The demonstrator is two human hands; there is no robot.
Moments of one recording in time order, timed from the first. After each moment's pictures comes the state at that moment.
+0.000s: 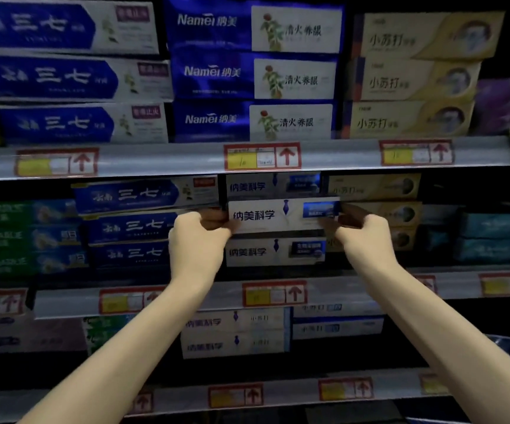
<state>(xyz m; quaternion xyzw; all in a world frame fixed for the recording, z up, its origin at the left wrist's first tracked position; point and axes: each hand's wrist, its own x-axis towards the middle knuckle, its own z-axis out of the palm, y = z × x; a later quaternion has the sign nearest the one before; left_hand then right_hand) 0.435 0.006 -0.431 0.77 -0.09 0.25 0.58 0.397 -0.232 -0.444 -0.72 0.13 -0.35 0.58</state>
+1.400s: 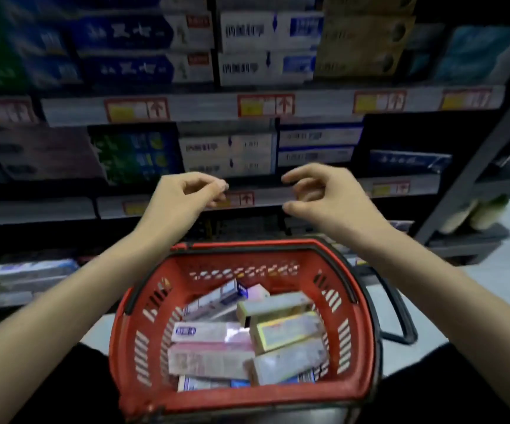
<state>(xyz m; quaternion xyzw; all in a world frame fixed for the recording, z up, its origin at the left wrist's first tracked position) 0.276 0.101 -0.570 0.81 -0.17 -0.01 0.56 0.187 -0.124 -0.553 -0.90 0.07 -0.14 0.41</state>
